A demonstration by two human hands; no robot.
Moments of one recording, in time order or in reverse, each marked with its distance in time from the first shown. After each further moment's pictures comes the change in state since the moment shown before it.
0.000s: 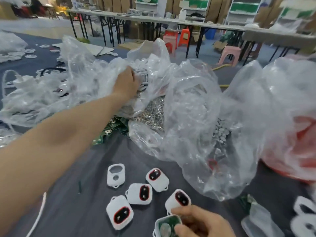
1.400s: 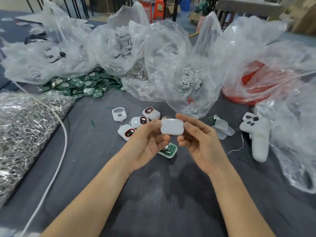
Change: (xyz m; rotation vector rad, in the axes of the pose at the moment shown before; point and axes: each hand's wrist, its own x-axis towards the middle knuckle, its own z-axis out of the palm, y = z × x) left_hand -0.347 0.074 -0.089 -1.649 -0.854 -0.732; right_hand -0.056 0.000 0.027 0.732 0.101 -0.502
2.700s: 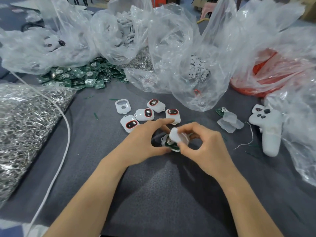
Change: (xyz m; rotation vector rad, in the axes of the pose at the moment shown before) left_hand -0.010 0.009 -0.036 1.455 -0.123 0.385; right_hand -0.016 0.015 -0.006 -1.190 0.055 -0.279
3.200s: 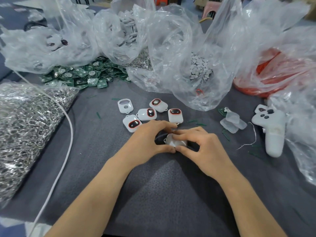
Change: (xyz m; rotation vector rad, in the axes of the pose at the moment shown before) left_hand 0.003 0.003 0.005 0.067 0.082 0.016; right_hand 0.002 0.000 0.001 -0.077 -0.163 -0.011
